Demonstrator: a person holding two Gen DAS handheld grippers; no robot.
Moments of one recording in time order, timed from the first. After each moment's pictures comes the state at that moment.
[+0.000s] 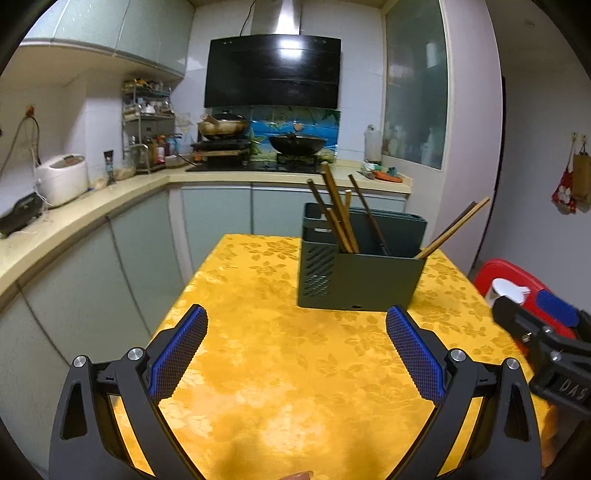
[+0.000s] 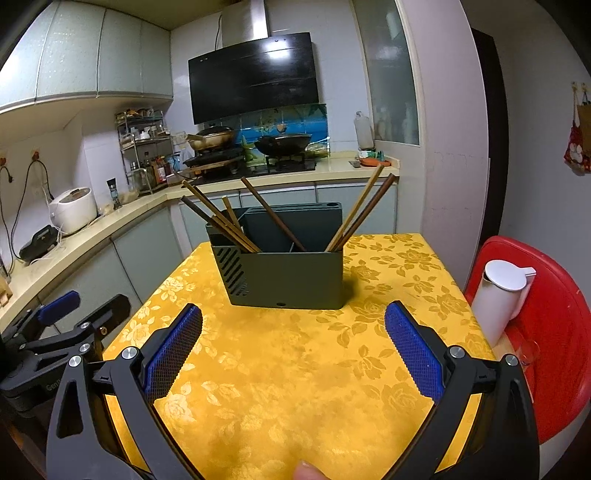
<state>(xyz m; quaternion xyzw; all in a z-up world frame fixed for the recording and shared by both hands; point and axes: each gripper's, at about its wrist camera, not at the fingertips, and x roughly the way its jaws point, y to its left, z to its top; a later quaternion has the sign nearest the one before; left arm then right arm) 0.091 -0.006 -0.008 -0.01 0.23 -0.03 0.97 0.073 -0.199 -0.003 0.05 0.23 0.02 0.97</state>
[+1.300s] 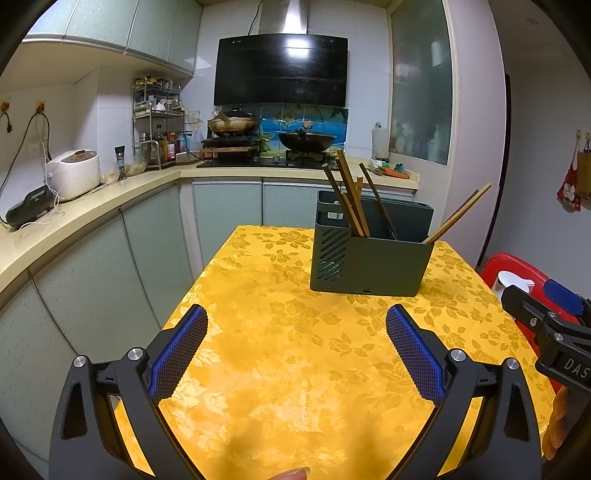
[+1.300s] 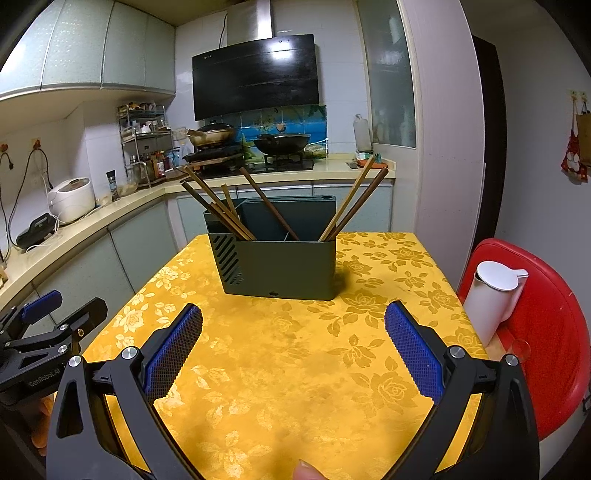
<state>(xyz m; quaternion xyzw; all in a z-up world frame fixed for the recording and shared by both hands) 0.067 0.008 -0.019 -0.01 0.23 -0.02 0.97 0.059 -0.198 -0.014 0.03 0.23 0.02 0.97</state>
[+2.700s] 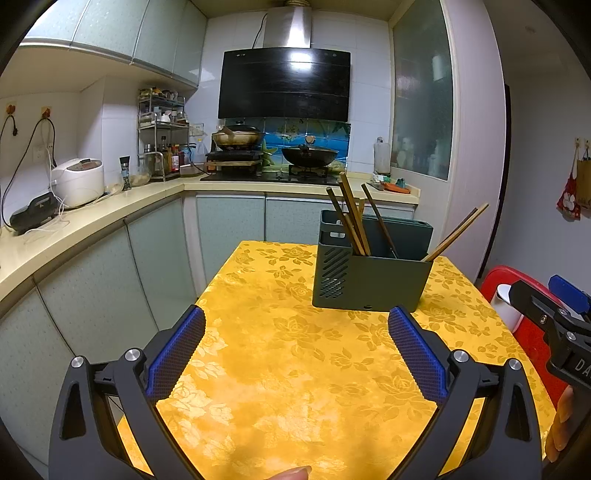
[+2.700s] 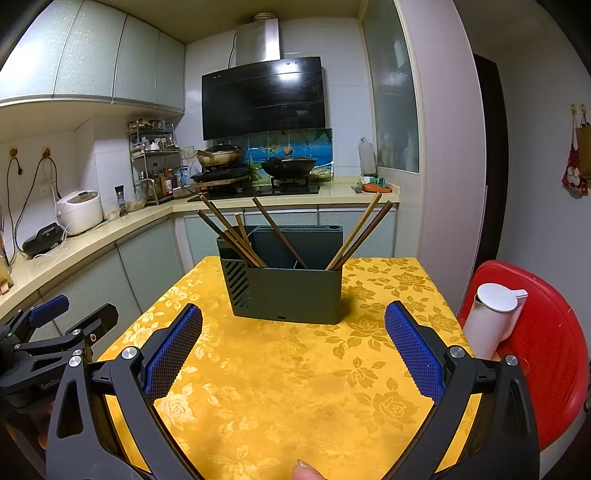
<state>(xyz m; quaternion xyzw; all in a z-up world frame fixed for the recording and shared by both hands) 0.060 0.010 -0.004 -0.02 0.21 -0.02 0.98 0.045 -0.195 0.007 0.03 0.19 0.03 0.98</state>
